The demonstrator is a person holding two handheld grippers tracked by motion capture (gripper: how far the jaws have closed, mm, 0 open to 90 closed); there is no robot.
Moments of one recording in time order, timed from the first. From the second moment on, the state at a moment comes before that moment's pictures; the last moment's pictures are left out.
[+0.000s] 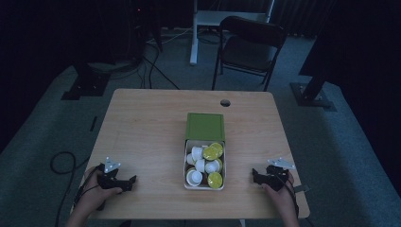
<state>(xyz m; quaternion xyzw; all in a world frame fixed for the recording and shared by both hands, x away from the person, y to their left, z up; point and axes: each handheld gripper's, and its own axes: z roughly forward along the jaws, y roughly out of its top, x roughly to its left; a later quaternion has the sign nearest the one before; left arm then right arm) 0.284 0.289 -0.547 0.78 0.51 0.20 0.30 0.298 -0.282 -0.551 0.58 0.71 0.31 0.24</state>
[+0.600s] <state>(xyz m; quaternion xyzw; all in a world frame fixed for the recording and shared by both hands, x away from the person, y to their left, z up) 0.281 0.281 -0.526 0.78 0.49 0.19 0.33 0.298 -0.282 -0.551 0.58 0.71 0.31 0.24</state>
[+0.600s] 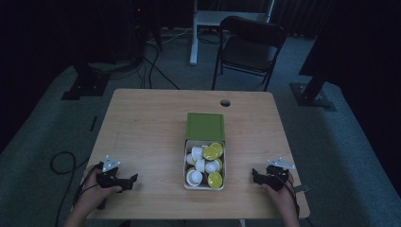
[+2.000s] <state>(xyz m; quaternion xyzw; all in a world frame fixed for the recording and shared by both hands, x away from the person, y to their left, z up) 0.286 0.199 -0.473 0.84 0.38 0.15 0.36 0.298 -0.282 -0.551 0.58 0.71 0.31 0.24</state>
